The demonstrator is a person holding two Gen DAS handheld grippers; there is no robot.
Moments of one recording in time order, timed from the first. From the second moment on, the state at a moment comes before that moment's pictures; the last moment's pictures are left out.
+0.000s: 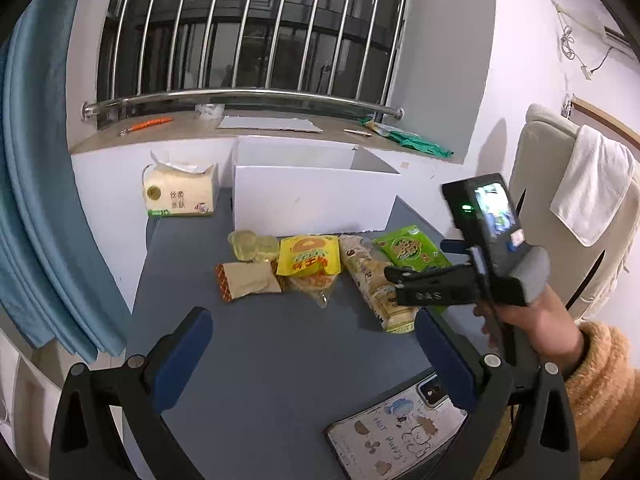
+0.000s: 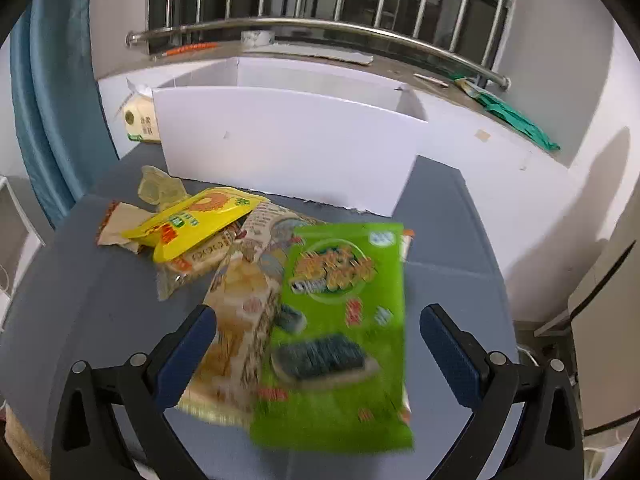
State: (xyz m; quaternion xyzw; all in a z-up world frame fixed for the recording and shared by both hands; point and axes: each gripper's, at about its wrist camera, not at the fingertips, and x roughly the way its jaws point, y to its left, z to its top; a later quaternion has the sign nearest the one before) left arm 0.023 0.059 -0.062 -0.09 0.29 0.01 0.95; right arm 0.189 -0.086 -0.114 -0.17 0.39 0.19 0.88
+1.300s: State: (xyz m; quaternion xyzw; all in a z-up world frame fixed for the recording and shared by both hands) left arm 0.254 0.058 -0.154 -0.05 0.49 0.00 0.87; right arm 0.129 -0.229 -0.070 0.06 0.36 0.26 0.90
